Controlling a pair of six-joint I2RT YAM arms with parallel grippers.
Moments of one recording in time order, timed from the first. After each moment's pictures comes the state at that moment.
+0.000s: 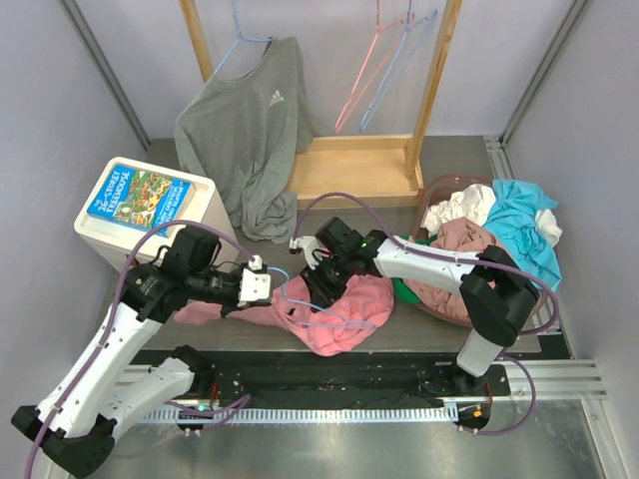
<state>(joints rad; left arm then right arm) -0.54 0.83 1.02 -1.07 0.76 0.88 0.88 1.68 1.13 -0.49 -0.53 0.05</state>
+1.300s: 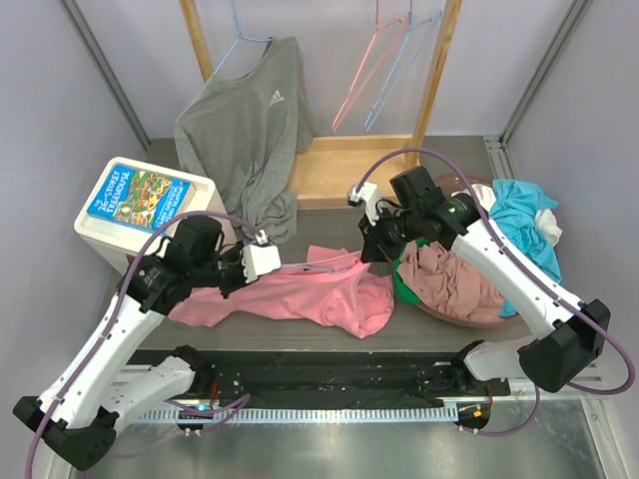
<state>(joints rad) -0.55 0.86 1.06 -1.00 0.39 0.73 0.56 1.33 1.29 -0.90 -0.51 -0.29</state>
